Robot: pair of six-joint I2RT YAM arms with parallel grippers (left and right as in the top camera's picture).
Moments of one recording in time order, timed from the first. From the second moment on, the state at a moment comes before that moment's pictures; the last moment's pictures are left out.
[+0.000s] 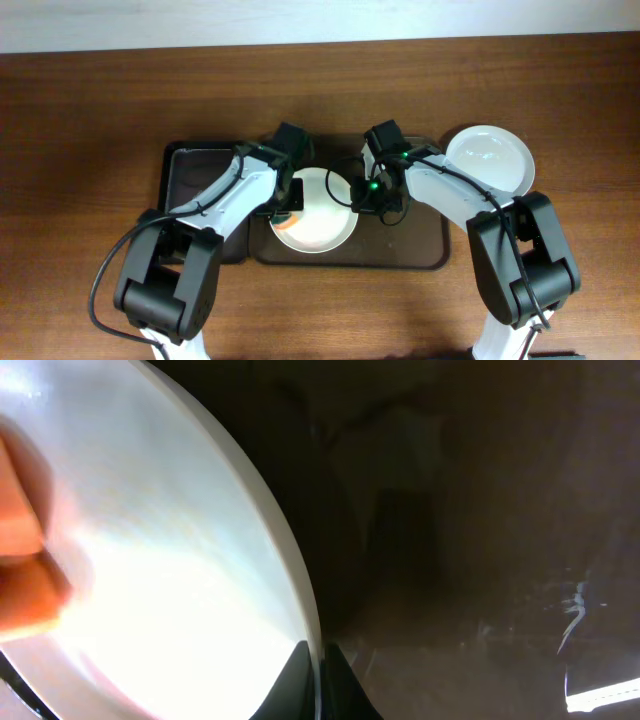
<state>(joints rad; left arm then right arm) -0.44 1.94 1.31 -0.85 -0.07 -0.44 0.37 1.93 1.19 -0.61 -0.36 0.39</state>
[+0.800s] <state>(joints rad) -0.08 1.62 1.14 -0.69 0.13 -0.21 0.37 1.56 1.21 -0.74 0.28 0.18</state>
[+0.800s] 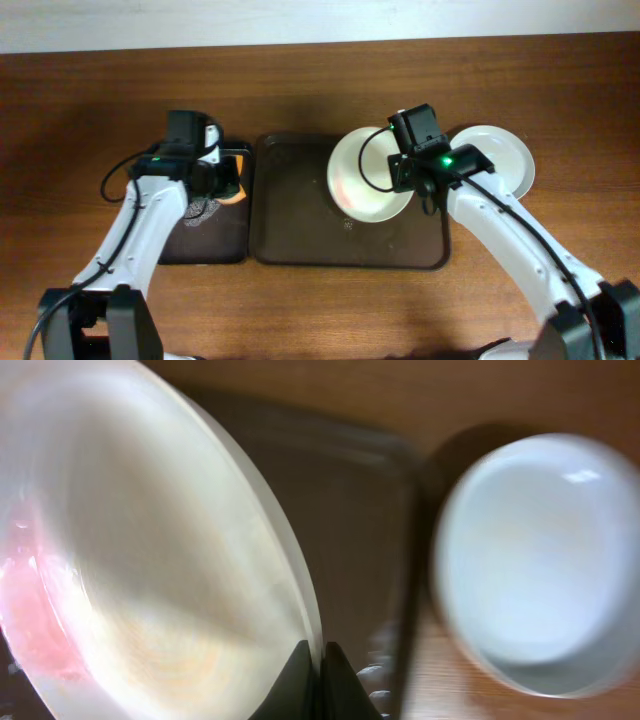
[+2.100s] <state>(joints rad) -0.01 1.62 0.89 -0.40 0.08 0.04 -0.18 1.47 1.21 -0.84 0.25 0.44</state>
